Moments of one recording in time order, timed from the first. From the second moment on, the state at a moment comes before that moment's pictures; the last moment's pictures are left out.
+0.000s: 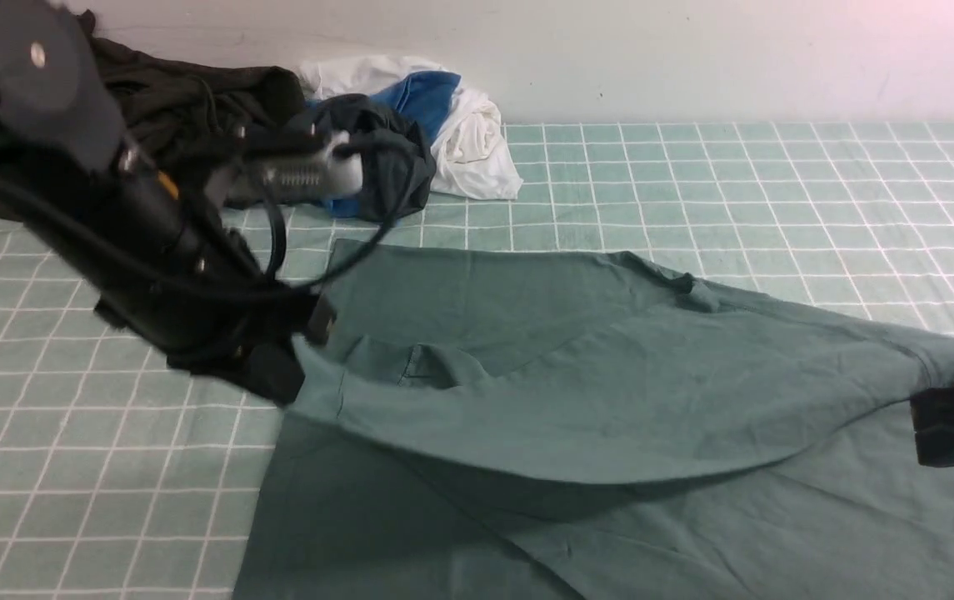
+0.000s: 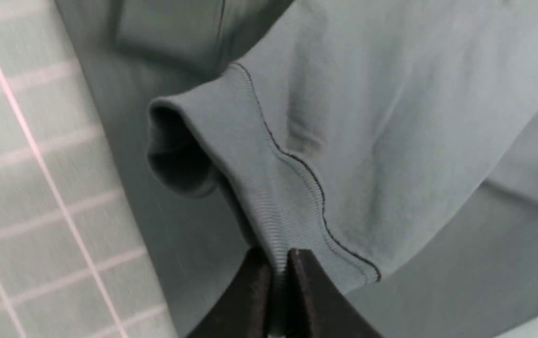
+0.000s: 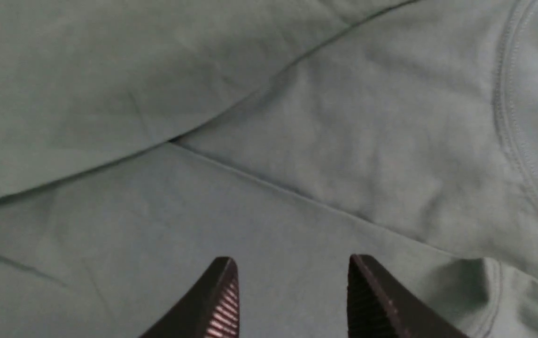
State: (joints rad) right arm 0.02 1.27 -0.81 0.16 0.87 0.03; left arm -0.24 1.51 -1.15 -0.35 1.06 0.18
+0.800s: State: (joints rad) right arm 0.53 1.06 -0.85 0.26 1.23 -0.14; left arm -0.61 1.44 -0.84 -0.15 1.18 0.39
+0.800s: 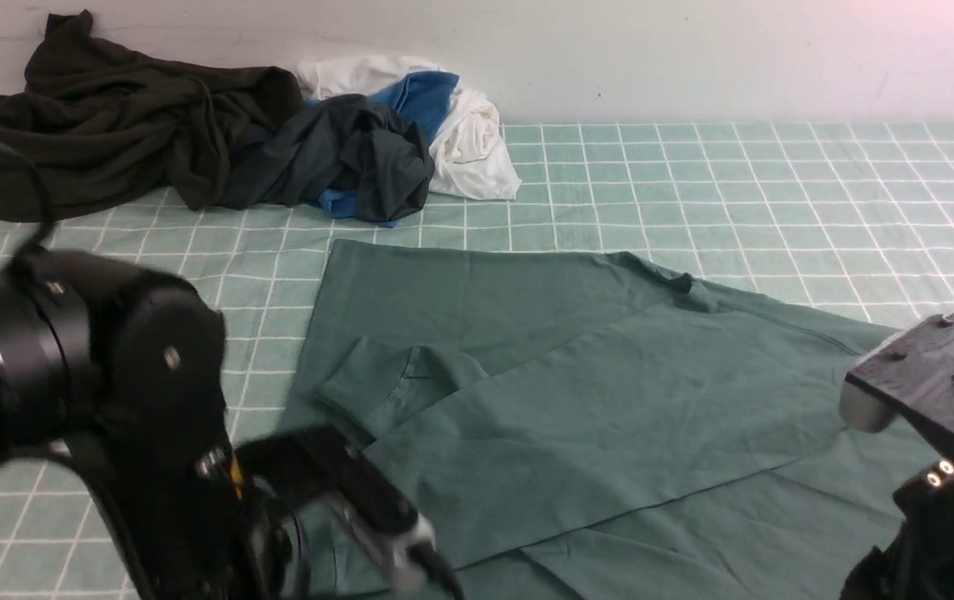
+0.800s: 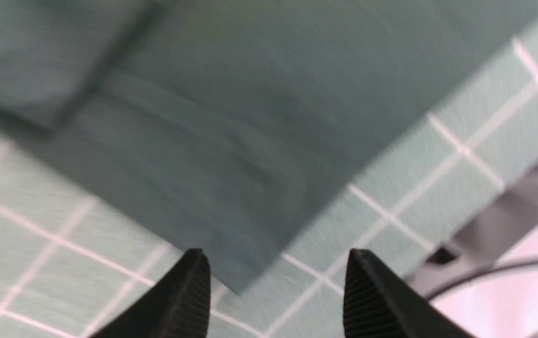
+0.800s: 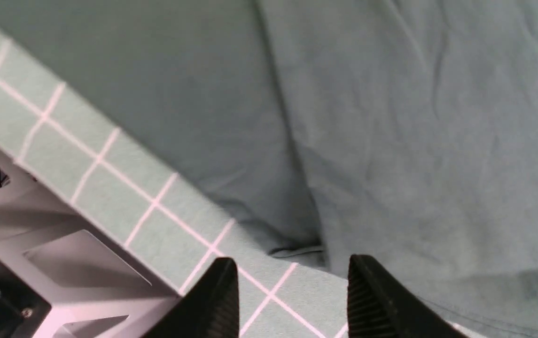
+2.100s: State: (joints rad) right arm 0.55 0.96 -0.85 0.11 1.25 -0.14; left arm -0.83 1.49 -0.59 0.13 0.79 0.26
